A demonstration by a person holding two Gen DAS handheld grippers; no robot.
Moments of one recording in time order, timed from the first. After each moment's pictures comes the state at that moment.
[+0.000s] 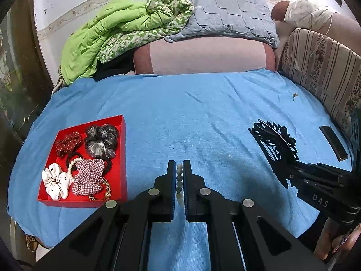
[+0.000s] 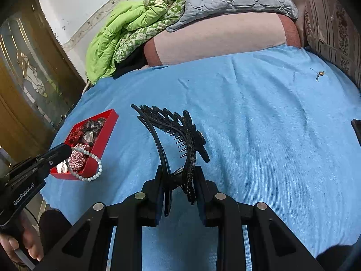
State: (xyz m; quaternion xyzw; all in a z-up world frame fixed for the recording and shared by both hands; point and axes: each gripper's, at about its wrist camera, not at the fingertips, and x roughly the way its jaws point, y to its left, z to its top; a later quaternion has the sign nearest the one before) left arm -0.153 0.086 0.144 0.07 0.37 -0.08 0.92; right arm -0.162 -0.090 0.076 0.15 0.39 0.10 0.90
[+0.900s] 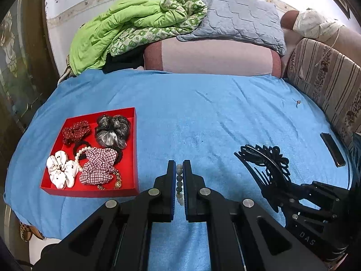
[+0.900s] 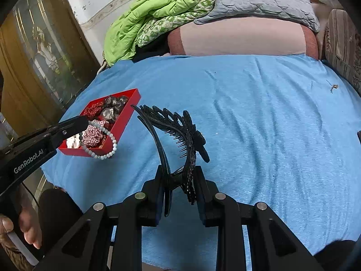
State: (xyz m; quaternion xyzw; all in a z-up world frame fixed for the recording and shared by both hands) left arm -0.163 0.116 0.144 0.04 0.37 -0.06 0.92; right arm -0.186 -0.037 0.078 0.10 0.40 0.14 0.90
